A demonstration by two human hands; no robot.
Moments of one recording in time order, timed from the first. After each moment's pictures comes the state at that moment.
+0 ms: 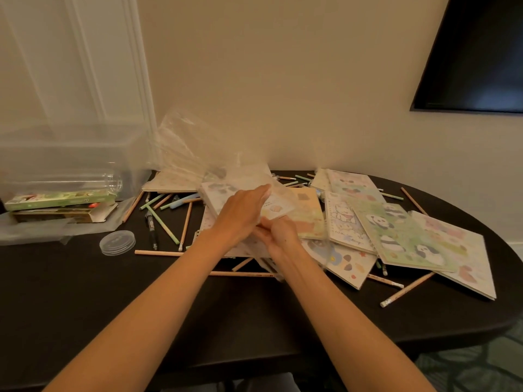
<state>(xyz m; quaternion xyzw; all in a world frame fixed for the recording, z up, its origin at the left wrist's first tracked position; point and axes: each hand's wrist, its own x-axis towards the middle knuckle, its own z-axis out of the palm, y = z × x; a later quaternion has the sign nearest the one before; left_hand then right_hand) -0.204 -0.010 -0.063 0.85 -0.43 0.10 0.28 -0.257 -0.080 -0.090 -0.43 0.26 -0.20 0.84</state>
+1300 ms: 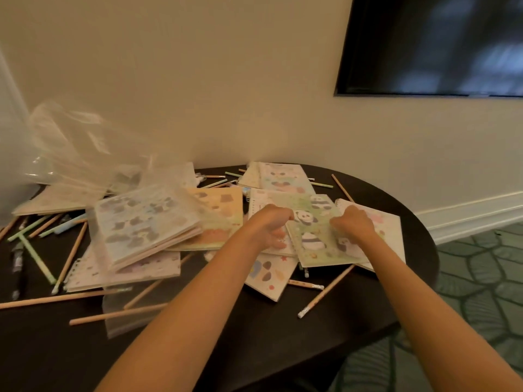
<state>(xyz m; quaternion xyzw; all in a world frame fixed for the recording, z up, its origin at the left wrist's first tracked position) -0.298 -0.190 -0.052 0.70 -0.19 -0.44 0.52 -0.380 -0.354 -0.098 -0.78 0.57 -0.09 0.24</state>
